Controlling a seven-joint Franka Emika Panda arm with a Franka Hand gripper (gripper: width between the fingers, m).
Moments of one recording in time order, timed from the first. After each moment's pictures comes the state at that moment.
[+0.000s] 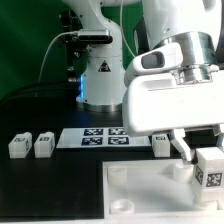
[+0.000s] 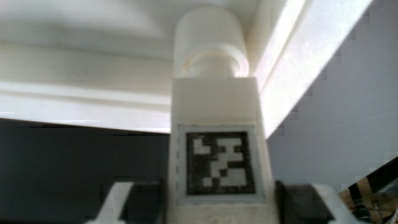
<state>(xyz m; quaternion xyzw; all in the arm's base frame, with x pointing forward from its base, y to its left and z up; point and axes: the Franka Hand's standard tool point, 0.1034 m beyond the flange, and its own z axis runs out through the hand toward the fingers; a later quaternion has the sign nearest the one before) 0.613 0.118 0.086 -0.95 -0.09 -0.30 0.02</state>
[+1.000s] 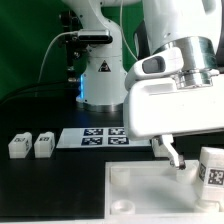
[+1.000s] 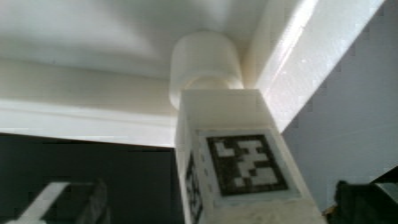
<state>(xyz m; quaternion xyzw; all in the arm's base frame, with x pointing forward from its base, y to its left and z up) 0.610 0.120 0.079 -0.95 -0.09 -0.29 0.02</state>
